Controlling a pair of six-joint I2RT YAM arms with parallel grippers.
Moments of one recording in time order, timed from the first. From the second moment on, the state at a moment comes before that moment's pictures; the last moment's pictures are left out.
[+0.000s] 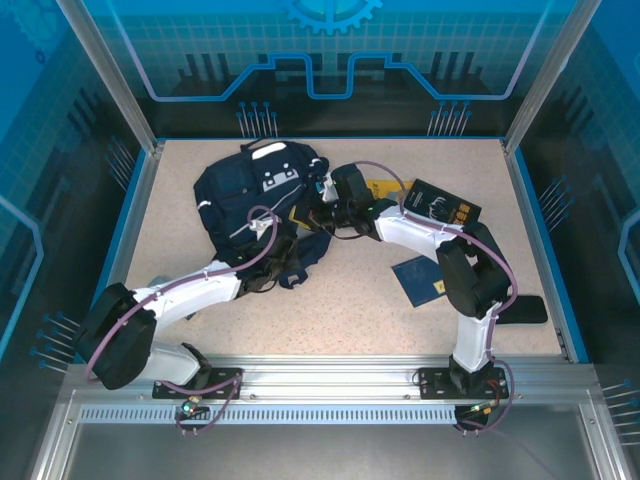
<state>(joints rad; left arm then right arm) -0.65 1.37 0.76 -0.26 -0.30 -0.84 0.62 1.89 1.33 -0.03 -0.59 1.08</state>
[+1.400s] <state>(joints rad) -0.53 1.24 0.78 -0.45 0.08 -0.58 0.52 1.49 0.99 -0.23 -0.43 0.93</state>
